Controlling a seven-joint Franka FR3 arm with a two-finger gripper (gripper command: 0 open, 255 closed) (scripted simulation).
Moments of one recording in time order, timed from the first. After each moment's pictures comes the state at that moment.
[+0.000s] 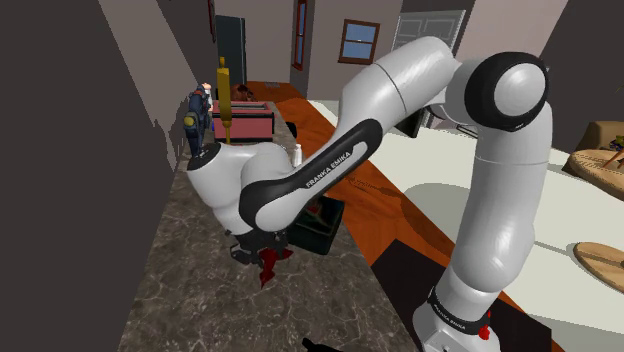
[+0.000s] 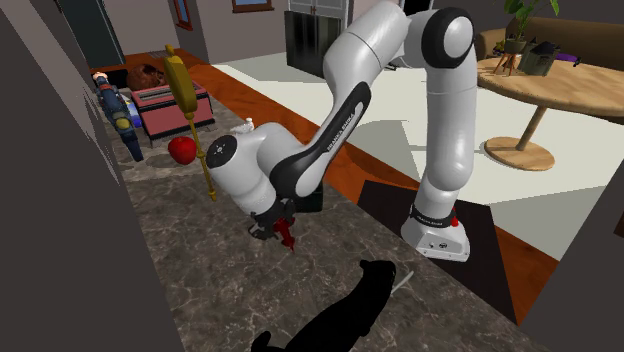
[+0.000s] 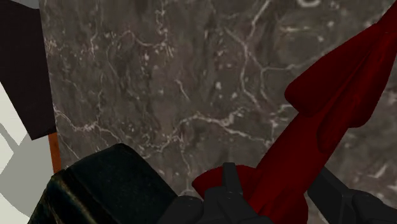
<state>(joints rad) -0.13 0.28 0.87 -2.07 -0.41 1.87 1.45</state>
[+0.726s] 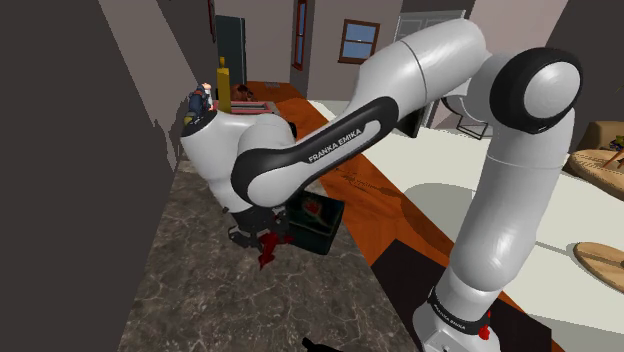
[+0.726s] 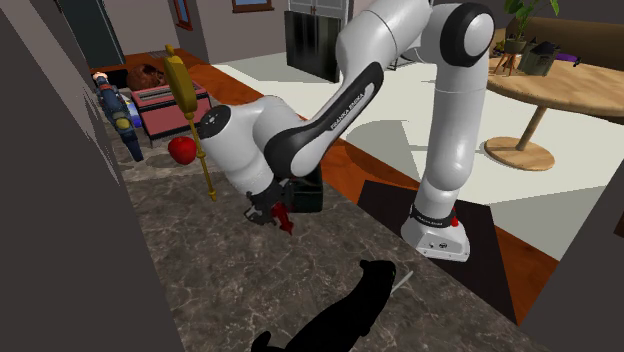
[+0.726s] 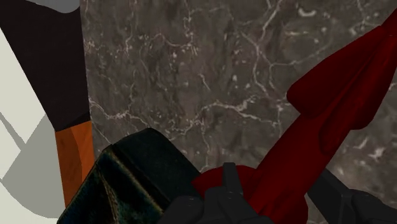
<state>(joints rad) -0.16 0.18 0.90 -2.01 -0.32 1.76 1.38</state>
